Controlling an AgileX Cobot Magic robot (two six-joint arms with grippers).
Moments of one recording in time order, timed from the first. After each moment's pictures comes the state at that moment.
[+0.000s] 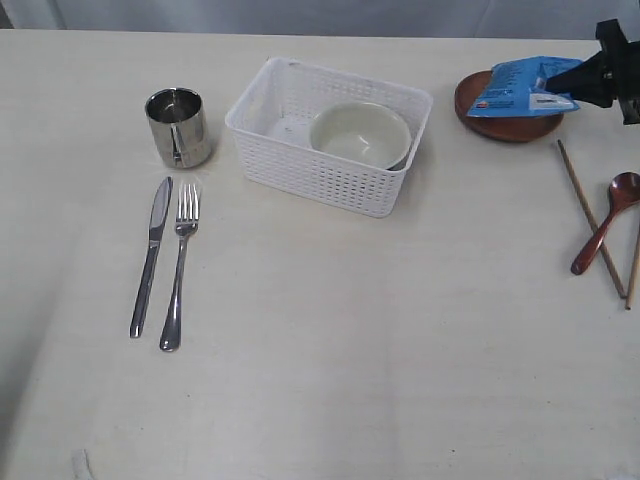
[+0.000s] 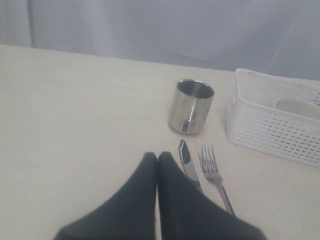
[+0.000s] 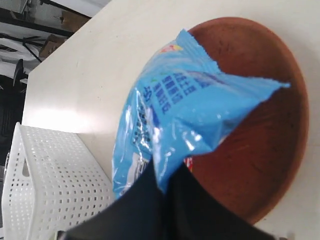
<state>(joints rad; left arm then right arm) -0.16 0.00 0.00 -0.03 0.33 -0.16 -0.39 2.45 -1.80 1.12 1.20 -0.82</state>
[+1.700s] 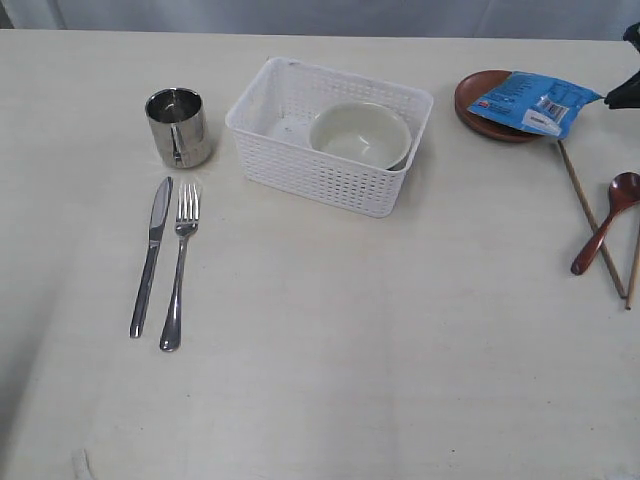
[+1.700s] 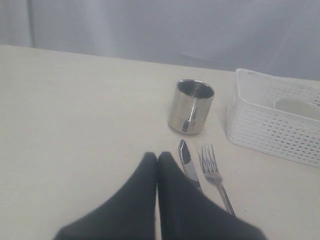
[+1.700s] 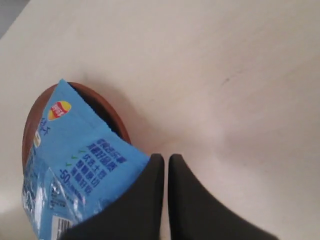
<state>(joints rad) -0.16 0.00 0.00 -0.03 0.33 -0.16 -0.40 2.37 -1.80 0.75 0.90 -0.36</state>
